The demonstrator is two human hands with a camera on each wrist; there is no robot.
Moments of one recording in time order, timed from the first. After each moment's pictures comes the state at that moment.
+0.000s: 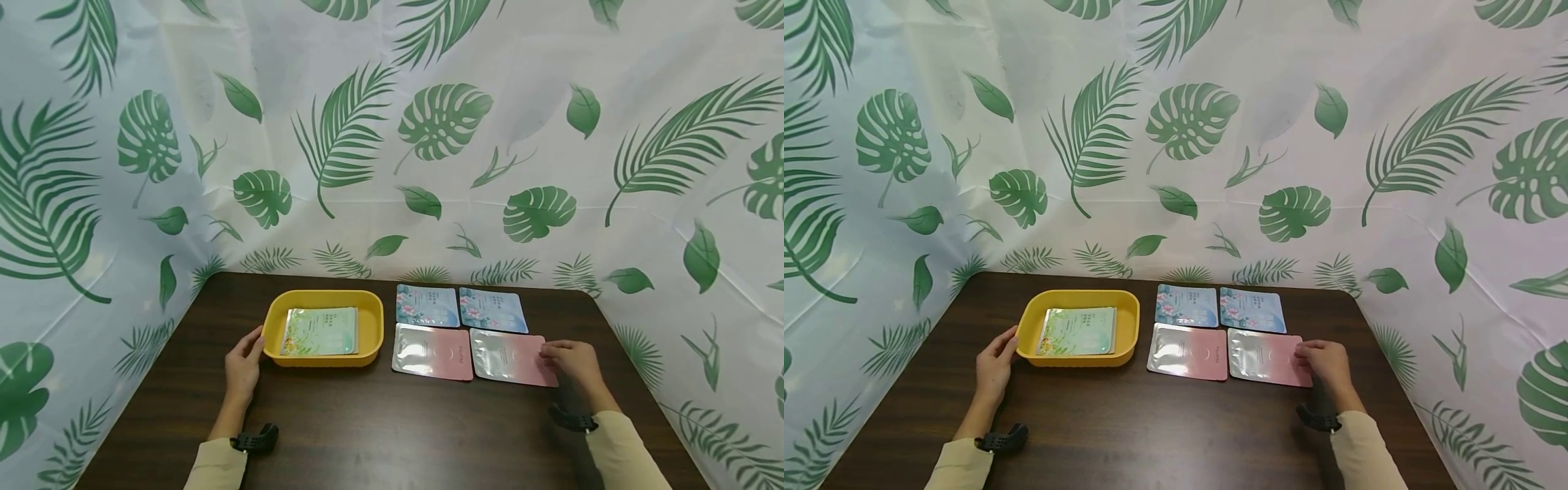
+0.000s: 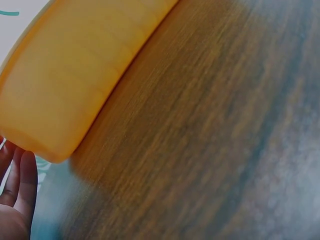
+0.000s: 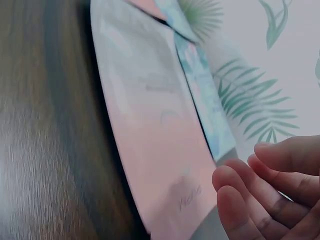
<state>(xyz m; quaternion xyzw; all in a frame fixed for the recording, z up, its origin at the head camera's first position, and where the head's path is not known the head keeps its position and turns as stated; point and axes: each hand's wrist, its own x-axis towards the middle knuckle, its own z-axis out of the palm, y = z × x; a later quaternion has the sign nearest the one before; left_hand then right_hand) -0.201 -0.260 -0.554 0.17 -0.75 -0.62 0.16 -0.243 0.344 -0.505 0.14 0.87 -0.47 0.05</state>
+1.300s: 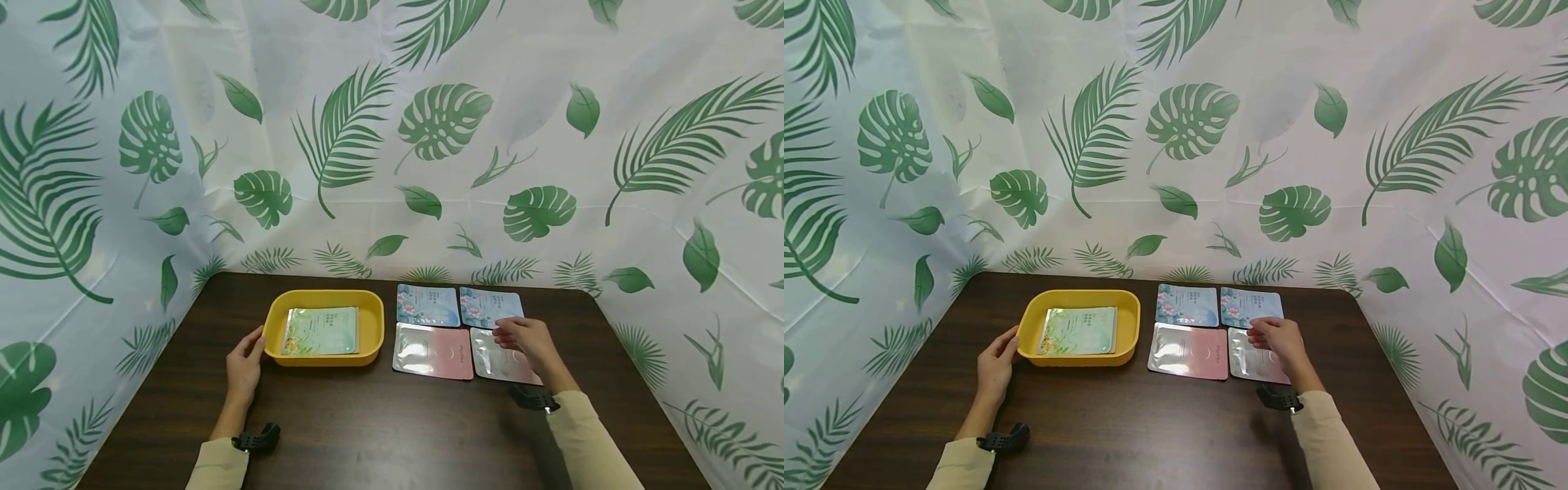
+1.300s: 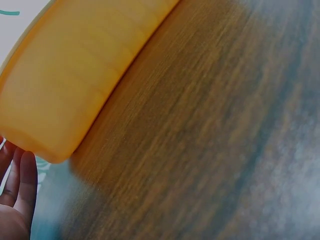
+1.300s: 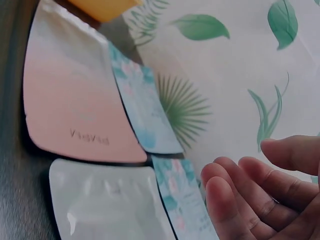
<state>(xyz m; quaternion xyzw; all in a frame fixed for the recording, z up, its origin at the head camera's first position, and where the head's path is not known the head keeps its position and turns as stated) -0.200 -0.259 -0.554 0.16 -0.74 -0.63 0.16 -0.265 0.263 -0.474 0.09 0.81 -0.57 0.10</state>
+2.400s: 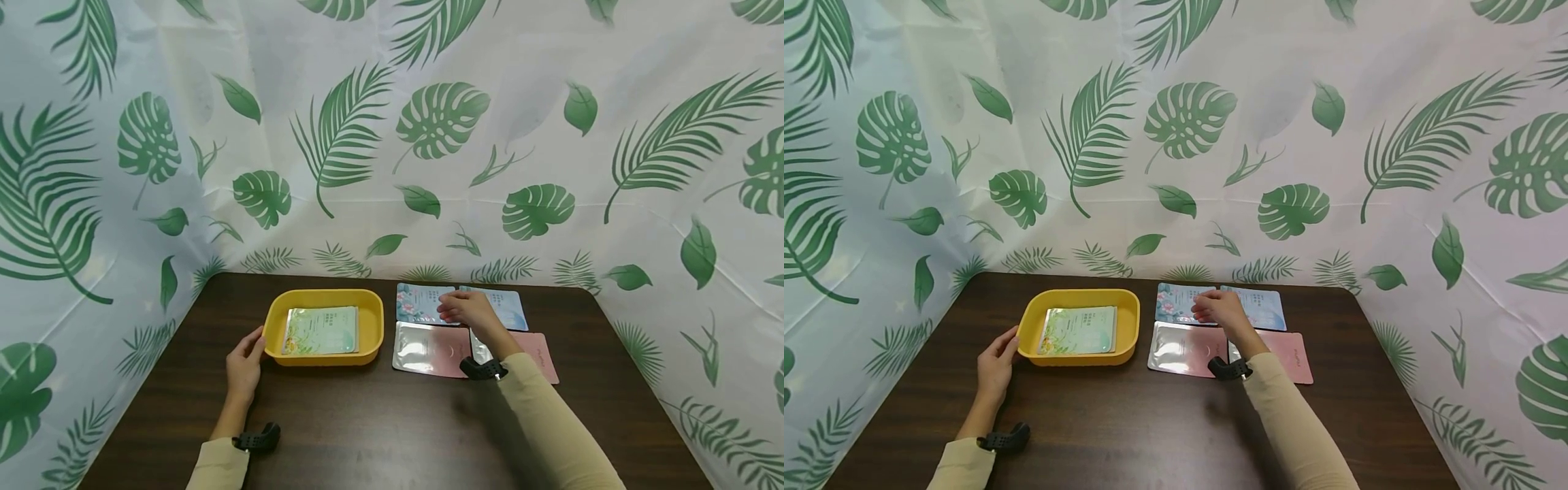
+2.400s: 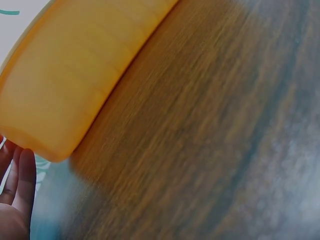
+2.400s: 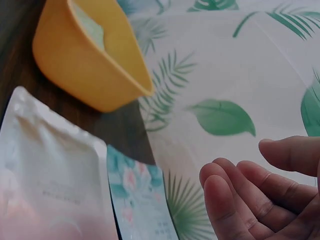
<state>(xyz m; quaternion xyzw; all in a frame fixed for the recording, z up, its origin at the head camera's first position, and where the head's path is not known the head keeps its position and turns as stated) -0.201 -0.259 -0.556 0.17 -0.74 -0.63 0.16 -0.300 0.172 -0.453 0.00 0.79 -0.60 0.14</state>
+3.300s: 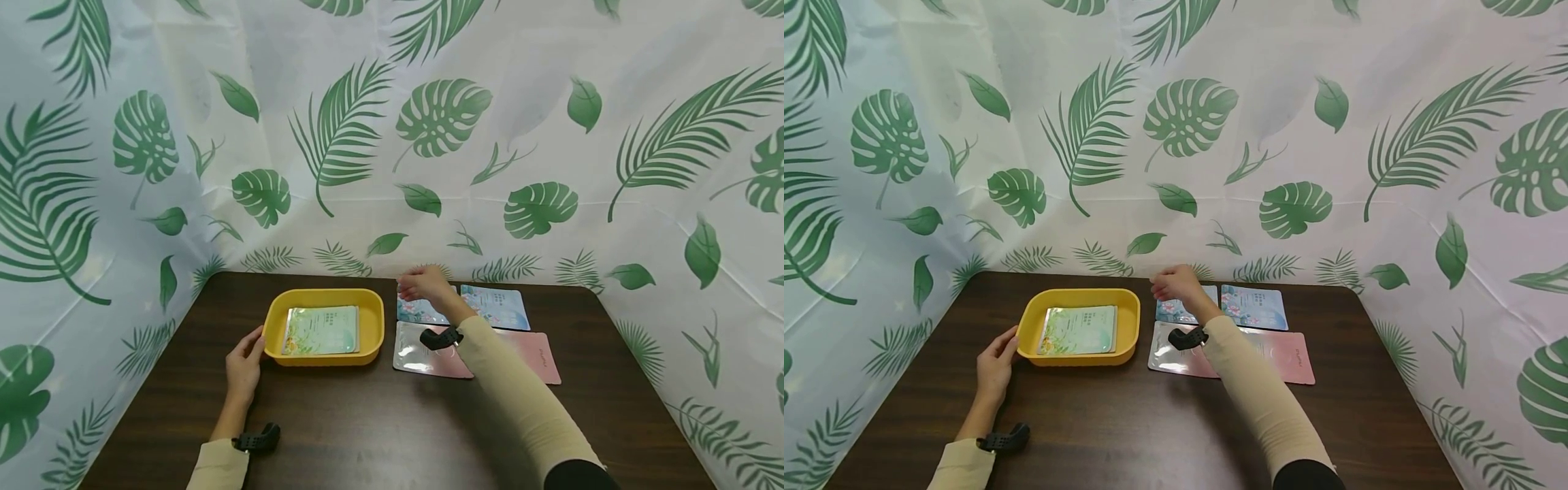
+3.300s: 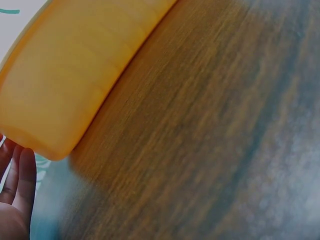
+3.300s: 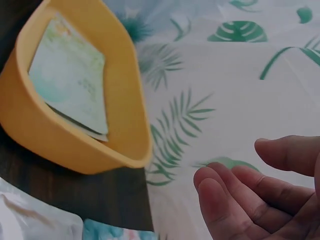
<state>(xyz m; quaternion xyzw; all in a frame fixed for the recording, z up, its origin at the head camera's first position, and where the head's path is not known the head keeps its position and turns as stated) -0.201 -0.259 -0.556 0.17 -0.74 -0.63 0.15 -0.340 0.092 -0.427 -0.02 0.79 -0.59 0.19</state>
